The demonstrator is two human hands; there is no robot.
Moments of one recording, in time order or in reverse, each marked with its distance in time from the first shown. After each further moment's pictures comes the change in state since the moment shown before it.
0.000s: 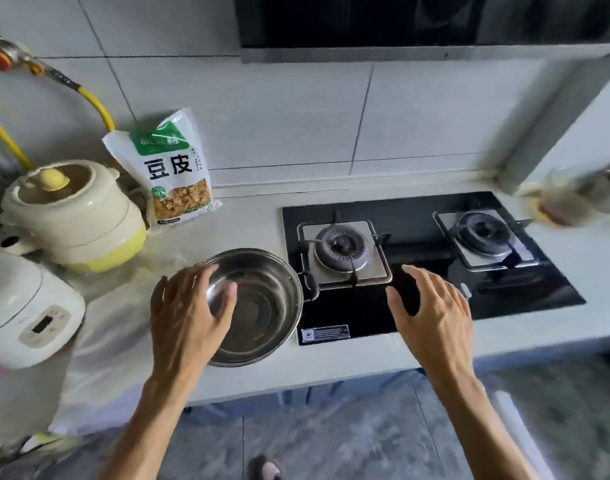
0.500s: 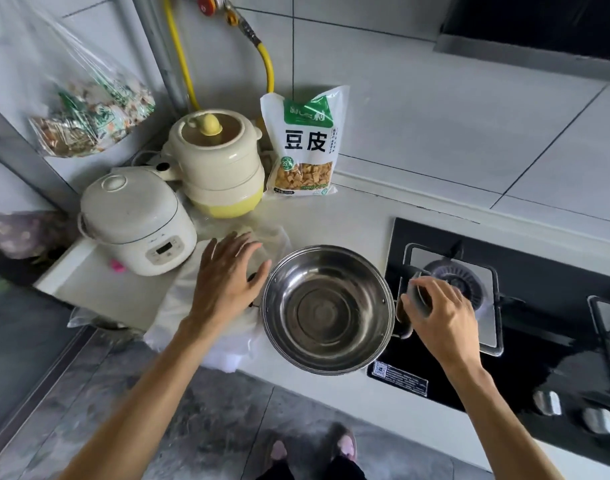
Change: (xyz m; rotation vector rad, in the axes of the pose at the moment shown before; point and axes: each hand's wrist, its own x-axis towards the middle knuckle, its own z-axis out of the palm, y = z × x) left_hand 0.013 -0.128 0.026 0.069 0.001 -0.186; right_hand 0.085 -0.066 0.160 0.155 -0.303 -0.423
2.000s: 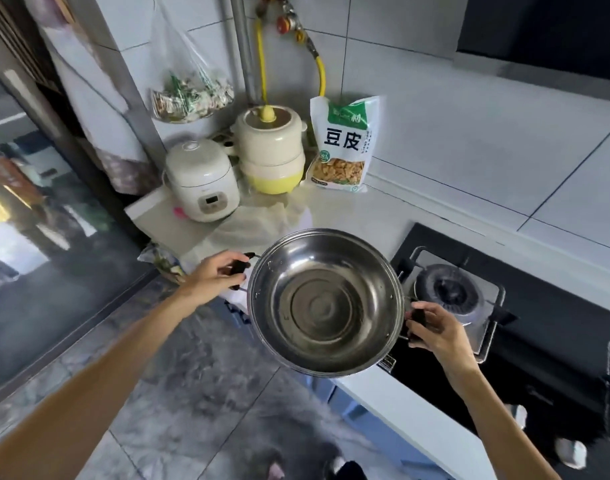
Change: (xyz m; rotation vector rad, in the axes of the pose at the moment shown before) left_hand -0.134 0.043 -0.037 -0.777 -0.190 -0.621; right_hand -0.040 0.099 -0.031 1.056 -0.563 0.253
